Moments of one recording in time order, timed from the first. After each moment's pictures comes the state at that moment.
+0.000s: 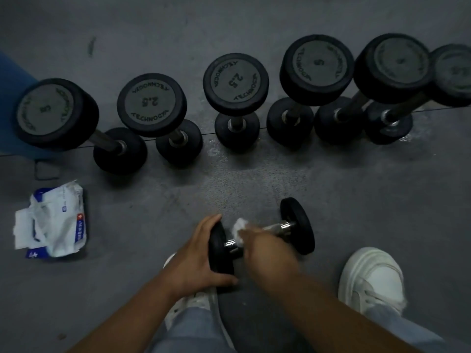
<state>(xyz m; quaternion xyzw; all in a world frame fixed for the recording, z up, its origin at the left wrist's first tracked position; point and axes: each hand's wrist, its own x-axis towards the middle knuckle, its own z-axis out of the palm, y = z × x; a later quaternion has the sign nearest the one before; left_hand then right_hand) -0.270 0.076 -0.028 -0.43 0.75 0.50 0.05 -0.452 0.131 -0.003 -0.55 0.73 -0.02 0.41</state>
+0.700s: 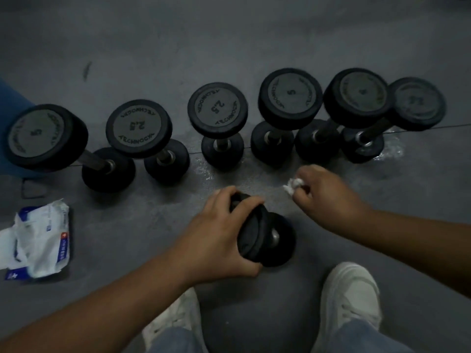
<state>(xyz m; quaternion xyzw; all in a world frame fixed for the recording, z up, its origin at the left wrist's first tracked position) -0.370 0.037 0.076 -0.32 0.89 0.33 0.02 -0.611 0.079 0.070 -0.59 0.75 -0.16 0.25</state>
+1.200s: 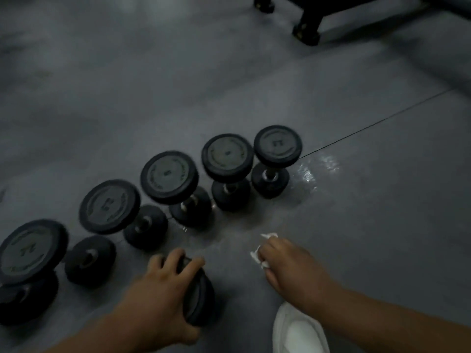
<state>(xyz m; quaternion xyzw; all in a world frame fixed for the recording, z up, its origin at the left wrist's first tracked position) -0.484 0.035 0.109 -0.25 0.92 0.14 0.26 -0.704 0.194 0.040 -0.61 0.76 -0.18 0.14</state>
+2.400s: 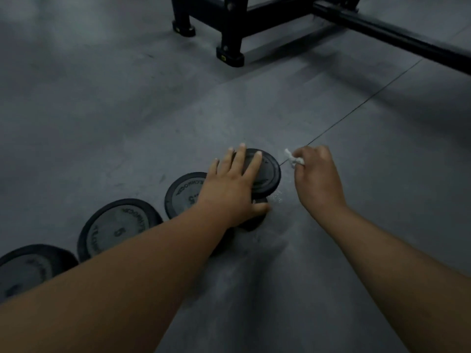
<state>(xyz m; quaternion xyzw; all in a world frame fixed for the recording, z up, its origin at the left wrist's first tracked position) -0.869 -0.010 0.066 -0.12 0.99 0.04 0.04 -0.986 0.139 0.059 -0.28 0.90 -0.31 -0.09</state>
